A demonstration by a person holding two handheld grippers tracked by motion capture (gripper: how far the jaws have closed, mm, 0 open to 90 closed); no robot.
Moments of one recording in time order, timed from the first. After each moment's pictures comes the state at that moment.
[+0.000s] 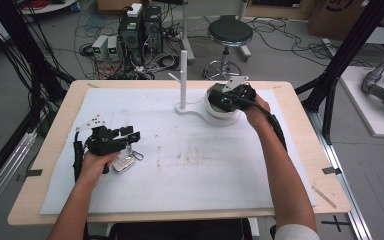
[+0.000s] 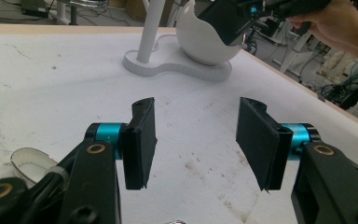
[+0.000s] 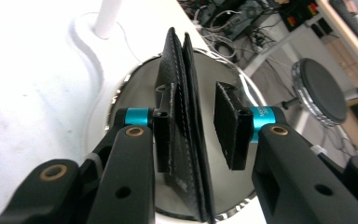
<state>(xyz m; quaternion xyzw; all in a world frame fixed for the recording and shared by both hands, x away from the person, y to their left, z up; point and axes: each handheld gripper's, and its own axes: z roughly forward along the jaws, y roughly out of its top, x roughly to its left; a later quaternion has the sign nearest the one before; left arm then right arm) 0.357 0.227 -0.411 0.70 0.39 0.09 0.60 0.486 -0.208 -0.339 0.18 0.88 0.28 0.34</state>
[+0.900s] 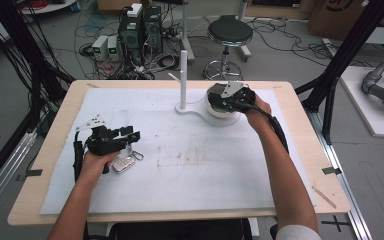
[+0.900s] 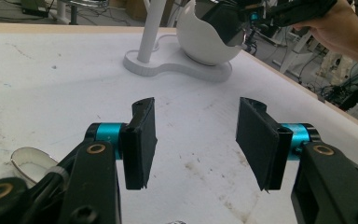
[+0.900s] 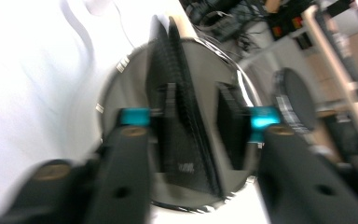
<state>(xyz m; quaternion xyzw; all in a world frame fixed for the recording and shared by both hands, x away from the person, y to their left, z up) 0.357 0.228 -0.412 0.70 0.39 0.09 0.60 0.480 -0.208 -0.345 0.15 0.88 0.26 0.38</state>
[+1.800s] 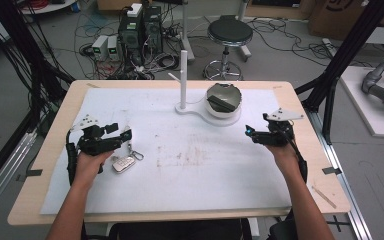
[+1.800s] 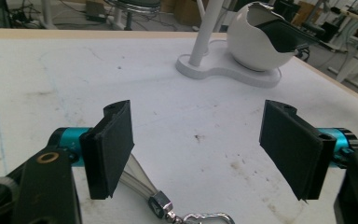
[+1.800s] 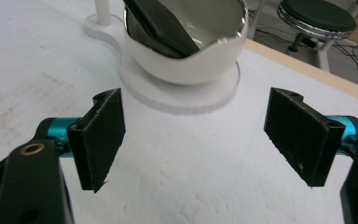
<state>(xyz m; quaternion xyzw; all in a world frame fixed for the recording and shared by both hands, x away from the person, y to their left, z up) 0.348 0.241 -0.406 0.68 0.45 0.17 0.56 0.377 -0.305 -0.381 0.39 0.77 0.40 0.29</state>
